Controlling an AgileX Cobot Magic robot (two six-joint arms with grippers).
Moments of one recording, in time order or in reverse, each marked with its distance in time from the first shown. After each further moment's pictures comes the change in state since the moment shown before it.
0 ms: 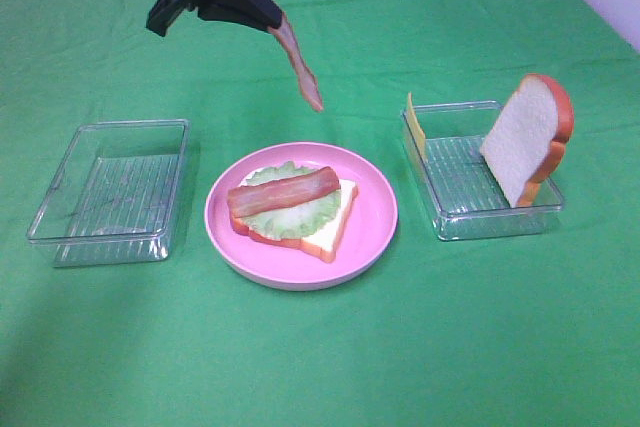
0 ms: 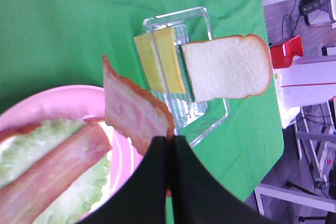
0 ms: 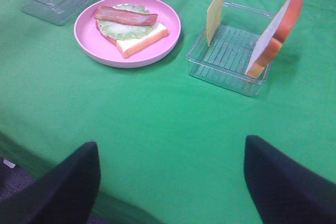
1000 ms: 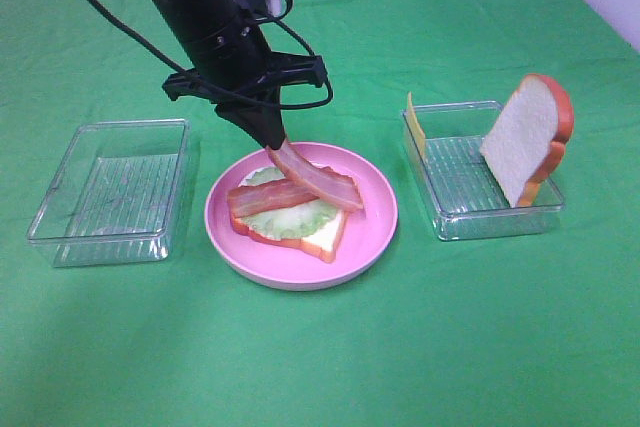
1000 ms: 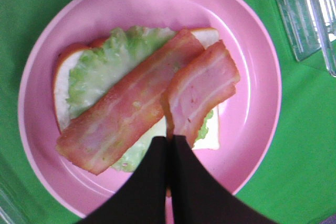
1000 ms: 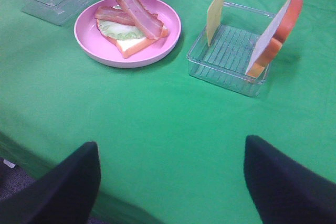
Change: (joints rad) left arm -0.193 0.090 -0.002 0.528 0.078 -0.201; right arm 0.000 0.000 0.000 0.000 0.000 0.000
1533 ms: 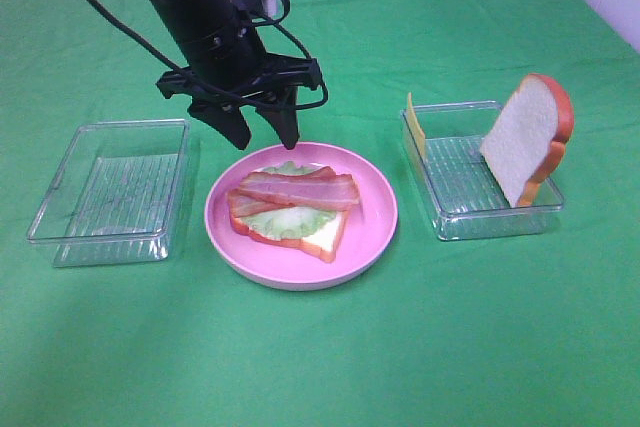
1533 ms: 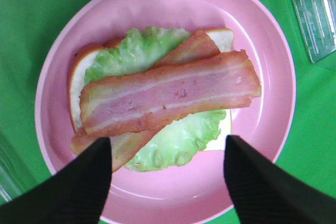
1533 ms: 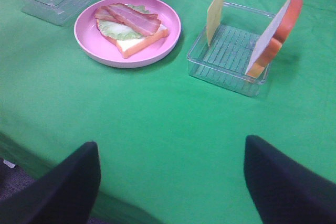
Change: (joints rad) left arm 0.000 0.000 0.000 0.034 0.001 -0.012; right arm 0.000 0.000 0.000 0.000 0.000 0.000
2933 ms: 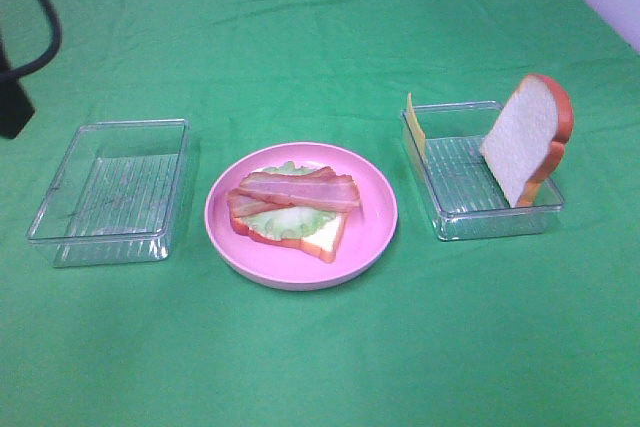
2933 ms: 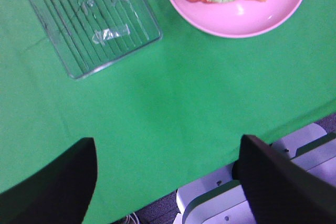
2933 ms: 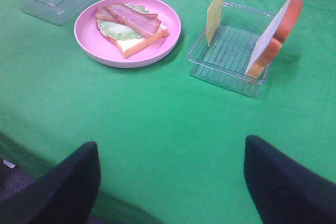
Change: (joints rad) left arm -0.004 -0.987 0.647 0.278 0.149 -0.045; right arm 0.000 0.000 0.000 0.000 0.000 0.000
